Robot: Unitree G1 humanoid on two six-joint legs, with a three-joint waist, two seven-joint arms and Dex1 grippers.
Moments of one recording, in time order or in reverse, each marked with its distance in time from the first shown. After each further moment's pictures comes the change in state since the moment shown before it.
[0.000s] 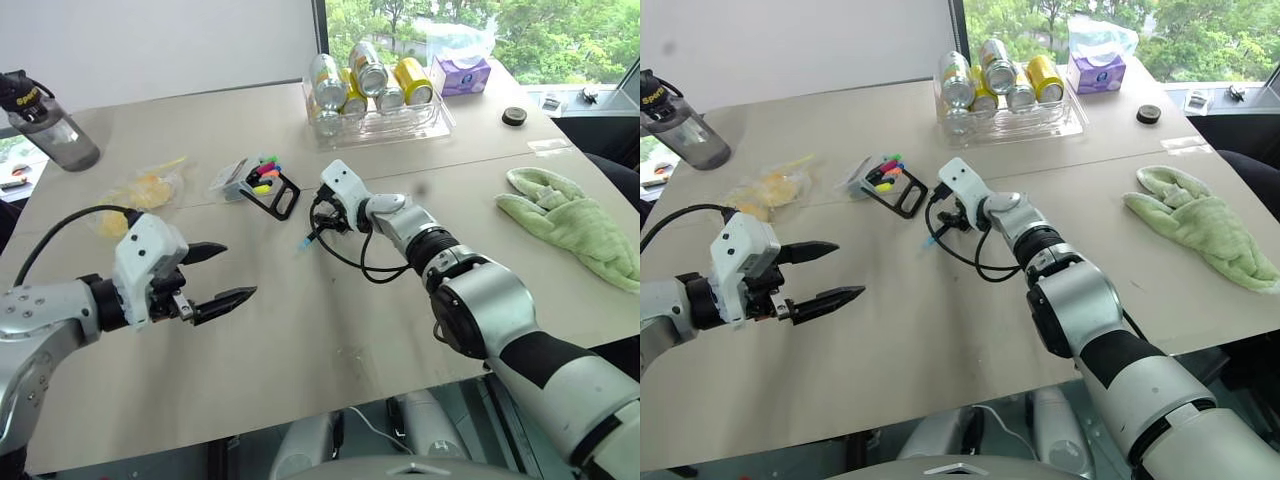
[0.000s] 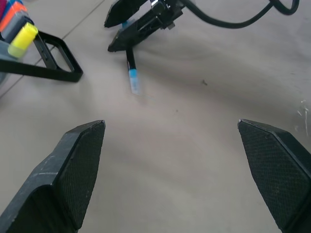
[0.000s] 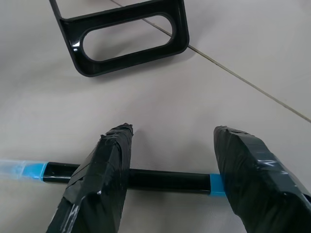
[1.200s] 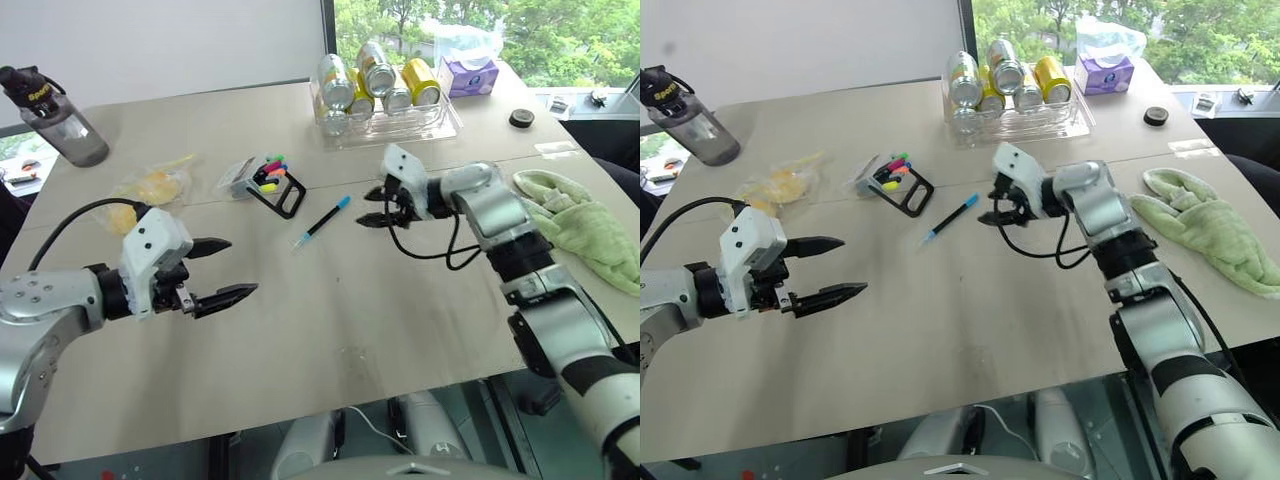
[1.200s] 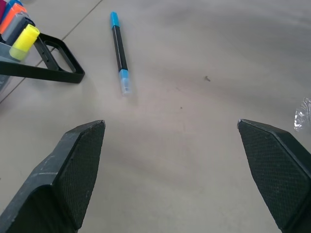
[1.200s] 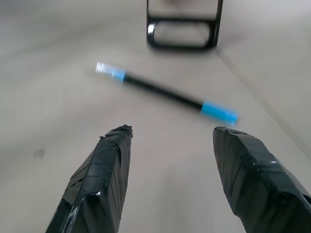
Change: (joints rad) left arm -0.026 0.011 -0.066 0.070 0.040 -0.049 -0.049; right arm 0.185 -0.292 0.199 -0.674 0.136 0.221 0.458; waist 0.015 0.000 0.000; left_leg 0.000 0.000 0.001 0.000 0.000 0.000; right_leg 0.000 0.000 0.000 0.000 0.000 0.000
